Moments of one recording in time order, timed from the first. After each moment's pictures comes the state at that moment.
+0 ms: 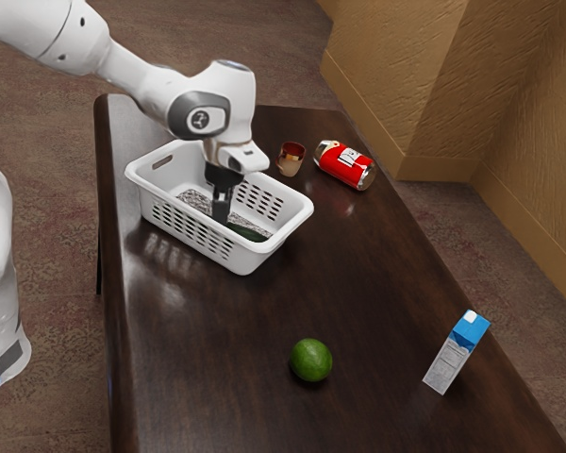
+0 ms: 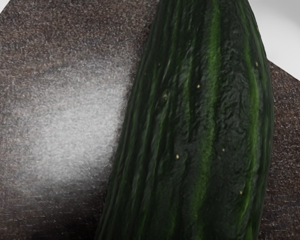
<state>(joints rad) 0.06 -0.34 0.17 -2.48 -0.17 2.14 0.58</state>
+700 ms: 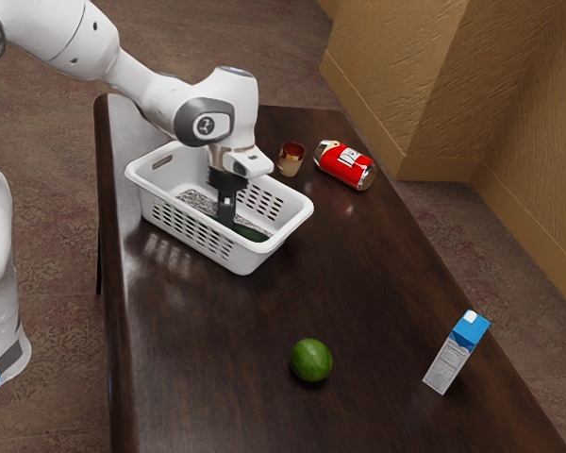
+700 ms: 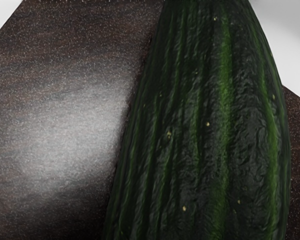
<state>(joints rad) 0.06 -0.29 0.17 -2.47 -0.22 2.18 0.59</state>
